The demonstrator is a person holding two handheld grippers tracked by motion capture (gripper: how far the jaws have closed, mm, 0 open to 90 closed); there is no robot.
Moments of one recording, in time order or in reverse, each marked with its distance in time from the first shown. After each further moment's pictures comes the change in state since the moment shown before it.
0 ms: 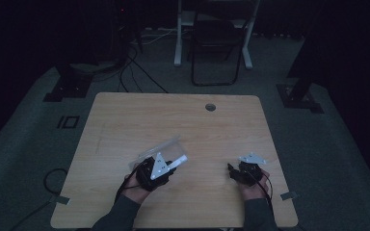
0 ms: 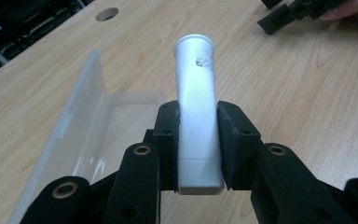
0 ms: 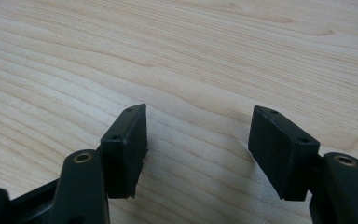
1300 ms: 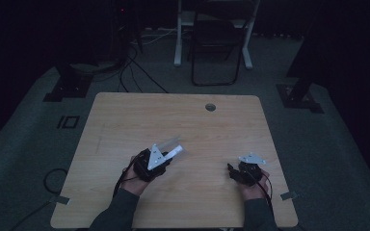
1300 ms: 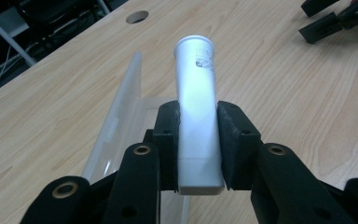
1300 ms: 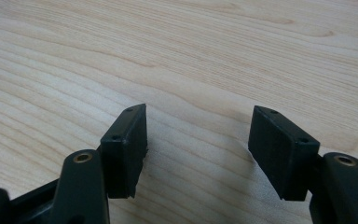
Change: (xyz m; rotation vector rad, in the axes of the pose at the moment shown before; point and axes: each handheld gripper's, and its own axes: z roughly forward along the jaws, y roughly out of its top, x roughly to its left) left arm 0.024 -0.002 0.011 -0.011 0.069 -0.035; right arm 0.001 0.000 0.000 -0.001 -0.003 -0.003
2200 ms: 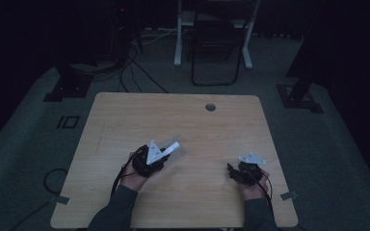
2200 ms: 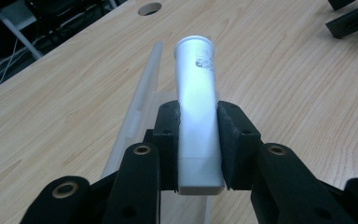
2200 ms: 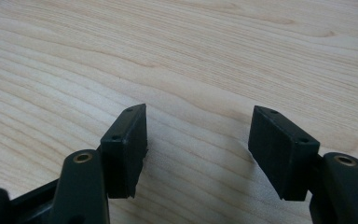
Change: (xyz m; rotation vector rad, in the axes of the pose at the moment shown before) left arm 0.015 -0.006 0.011 0.015 0.018 -0.022; right arm 0.000 0.000 0.000 0.000 0.001 -0.001
